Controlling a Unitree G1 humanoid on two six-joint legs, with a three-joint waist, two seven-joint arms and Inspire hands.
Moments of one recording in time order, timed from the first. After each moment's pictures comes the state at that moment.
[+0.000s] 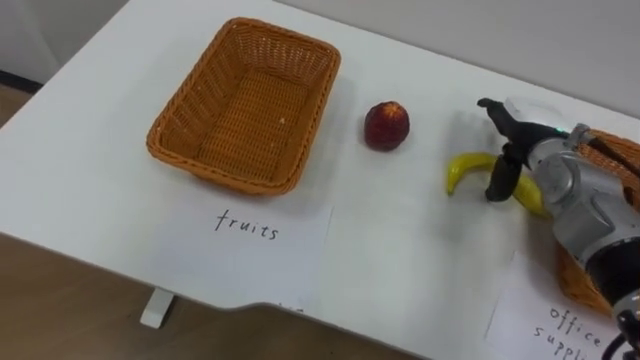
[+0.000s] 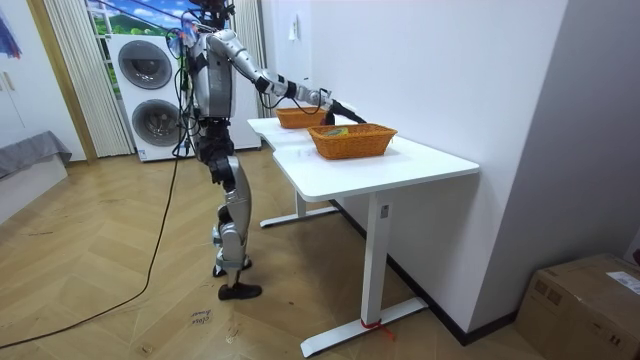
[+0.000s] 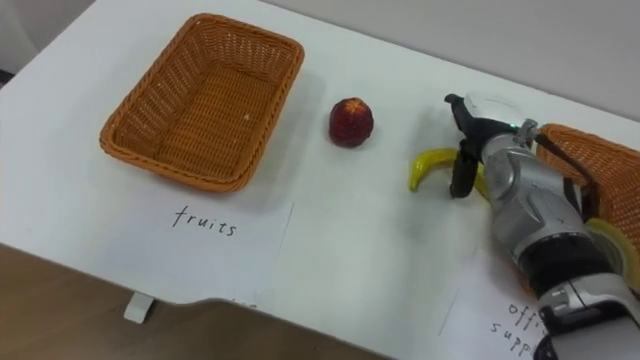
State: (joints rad) left arm 0.10 0.31 0.05 1.08 0.07 0.14 0.10; right arm -0.61 -0.56 0.36 0.74 -0.64 0.17 0.10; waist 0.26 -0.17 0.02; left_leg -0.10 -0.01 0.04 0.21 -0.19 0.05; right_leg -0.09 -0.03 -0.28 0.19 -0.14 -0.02
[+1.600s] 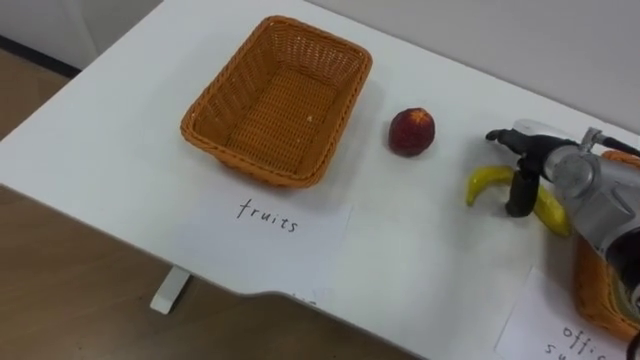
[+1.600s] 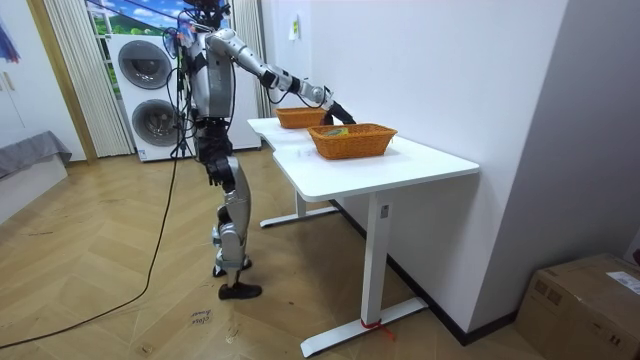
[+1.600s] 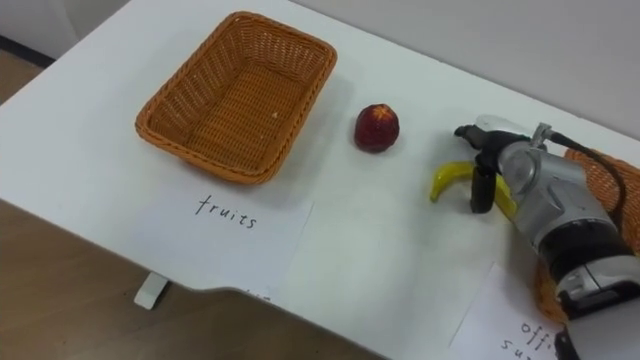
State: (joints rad) left arm 0.03 0.32 0.04 1.12 0.08 0.14 0.10; right arm -0.66 -0.62 0.42 0.84 -0.55 0.17 0.27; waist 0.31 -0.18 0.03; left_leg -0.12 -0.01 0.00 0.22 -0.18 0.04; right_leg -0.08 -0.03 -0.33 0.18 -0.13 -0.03
